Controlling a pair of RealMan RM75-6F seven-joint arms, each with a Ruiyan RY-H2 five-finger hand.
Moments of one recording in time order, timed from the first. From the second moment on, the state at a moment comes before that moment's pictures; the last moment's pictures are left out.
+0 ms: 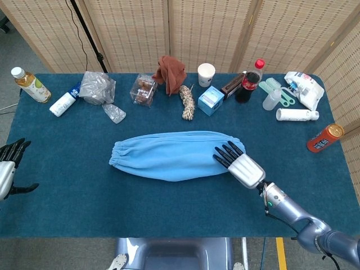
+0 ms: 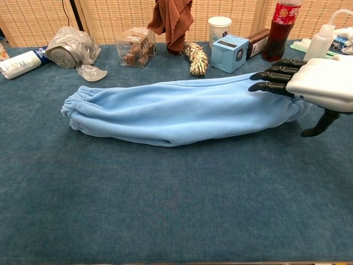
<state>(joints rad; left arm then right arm) -0.27 -0.97 -0.02 -1.66 1.32 1.27 -0.09 0.65 -1.46 -0.01 -1.13 -1.75 1.12 -0.20</state>
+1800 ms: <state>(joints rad) -0.22 -0.96 -0.04 -1.67 1.37 1.27 -0.12 0.79 -1.70 0.02 -0.79 -1.76 1.29 0.12</state>
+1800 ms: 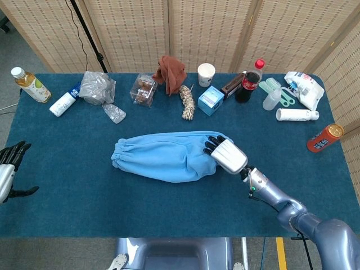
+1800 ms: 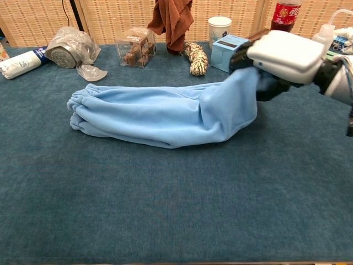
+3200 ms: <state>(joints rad) -0.24 -0.95 -0.07 -1.62 1.33 1.18 -0.21 1.19 -2.04 0.36 -0.91 -1.39 0.91 -0.19</state>
